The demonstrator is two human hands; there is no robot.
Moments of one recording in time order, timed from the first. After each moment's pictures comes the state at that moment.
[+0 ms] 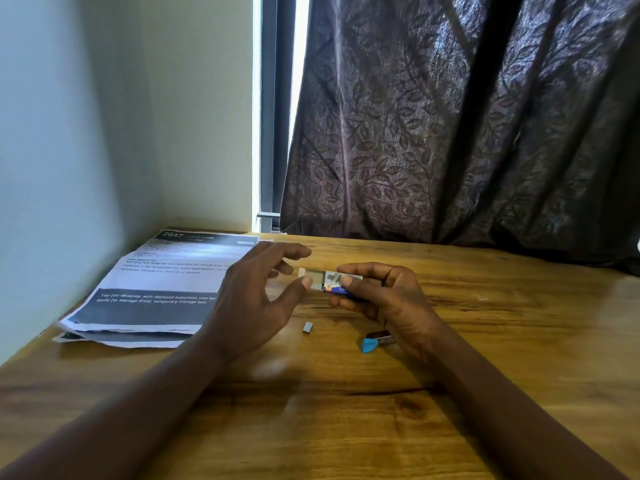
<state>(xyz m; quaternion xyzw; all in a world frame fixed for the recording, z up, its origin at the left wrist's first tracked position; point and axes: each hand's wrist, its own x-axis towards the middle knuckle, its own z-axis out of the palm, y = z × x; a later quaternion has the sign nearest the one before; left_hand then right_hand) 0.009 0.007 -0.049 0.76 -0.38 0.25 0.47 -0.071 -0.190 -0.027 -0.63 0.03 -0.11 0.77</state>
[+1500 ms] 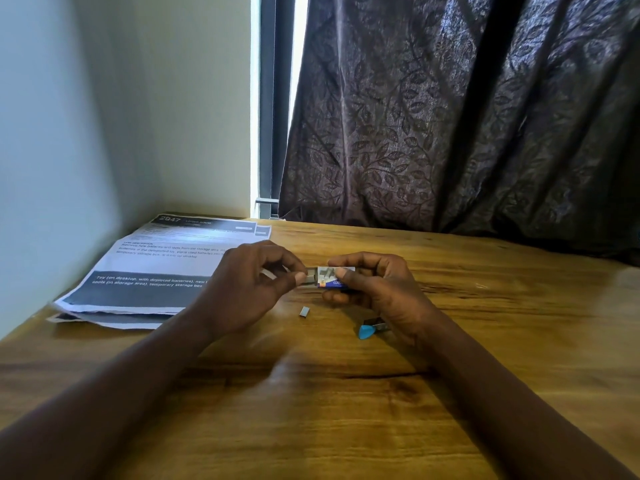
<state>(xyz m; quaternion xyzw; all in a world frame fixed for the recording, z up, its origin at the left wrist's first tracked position) 0.023 0.014 -0.052 0.80 -0.37 0.15 0.44 -0.066 -0.192 -0.037 -0.68 0.02 -0.09 0.73</state>
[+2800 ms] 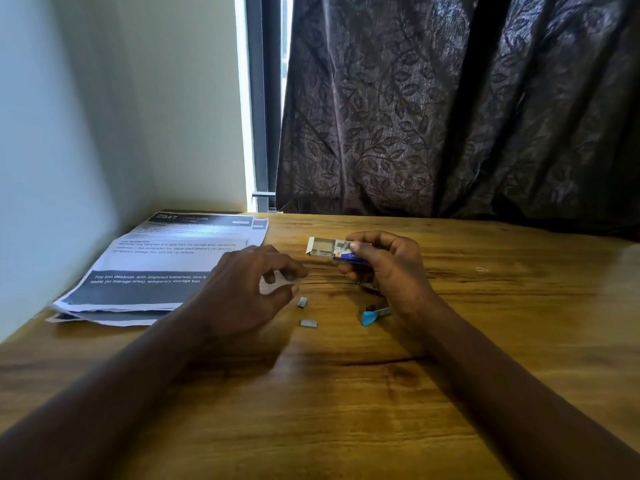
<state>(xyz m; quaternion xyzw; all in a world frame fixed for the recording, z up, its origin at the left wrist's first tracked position) 0.024 0.019 -0.058 0.84 -0.44 0.16 0.29 -0.061 -0.192 -0.032 -0.68 0.10 -0.21 0.70</state>
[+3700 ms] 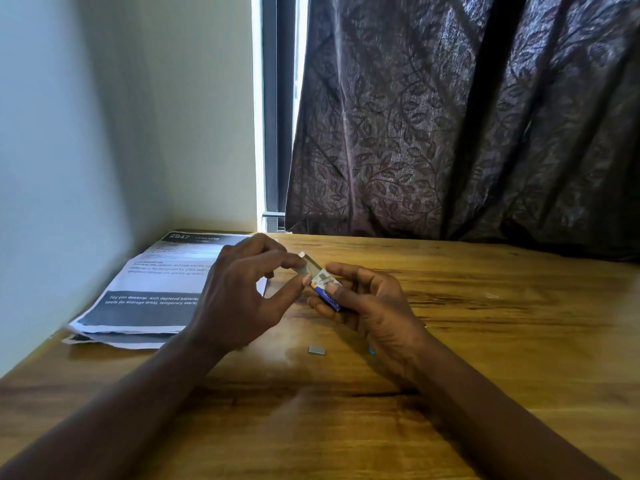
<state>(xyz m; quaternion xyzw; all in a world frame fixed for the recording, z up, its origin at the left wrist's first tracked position) 0.011 0.018 -0.038 0.77 -0.39 0.37 0.33 -0.067 -0.164 -0.037 -0.57 0.02 -0.10 0.82</state>
